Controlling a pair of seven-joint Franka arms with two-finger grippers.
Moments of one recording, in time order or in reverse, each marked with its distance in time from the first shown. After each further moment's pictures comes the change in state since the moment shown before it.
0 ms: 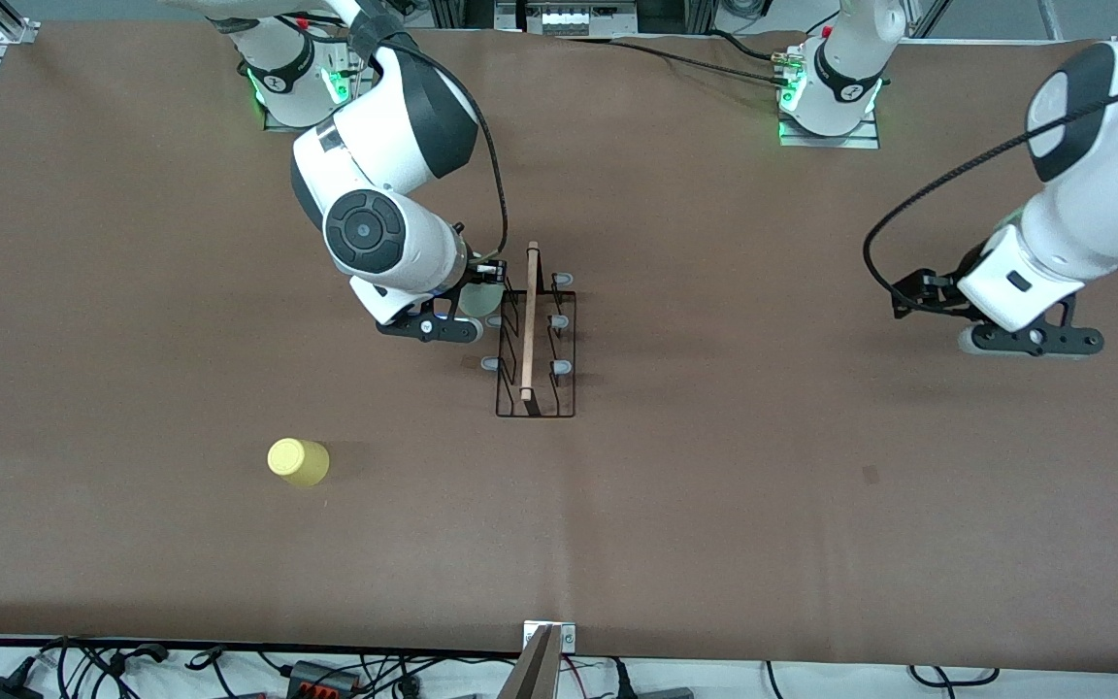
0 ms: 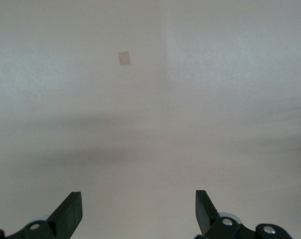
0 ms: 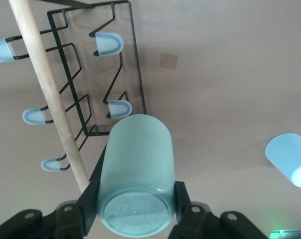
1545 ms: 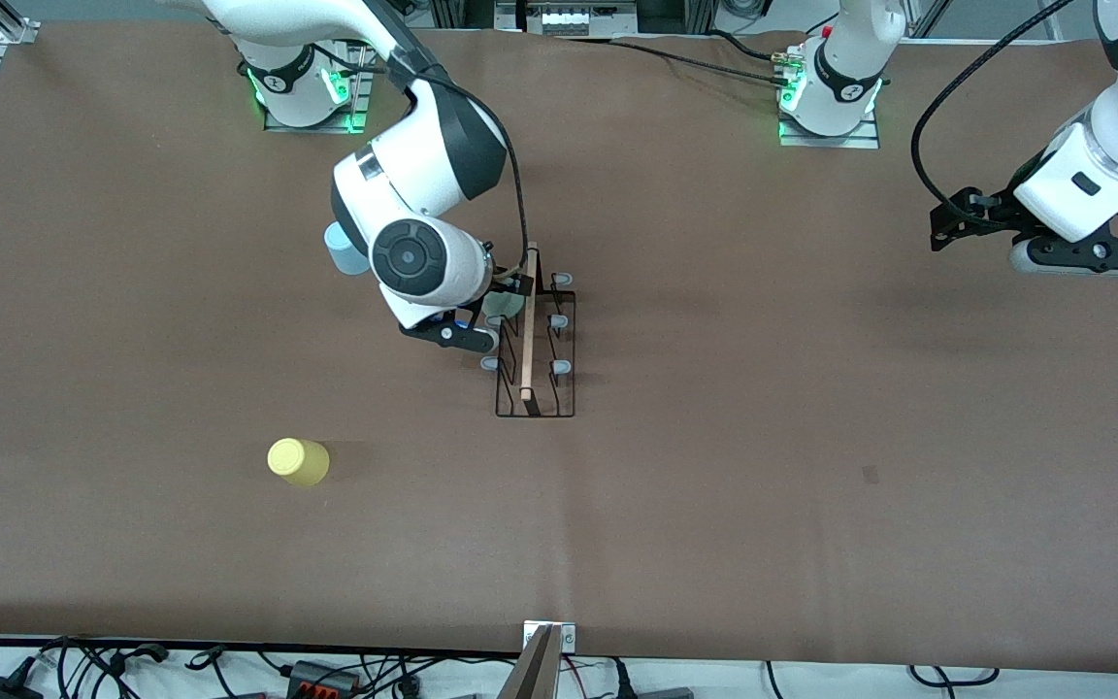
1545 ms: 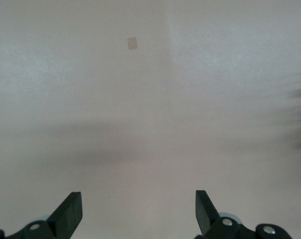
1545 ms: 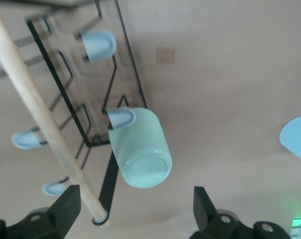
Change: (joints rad) left arm -0.059 -0.134 0.094 0.049 -0.026 -0.193 0.049; right arm 0.034 0.059 -0.044 0.061 0.002 0.002 0.145
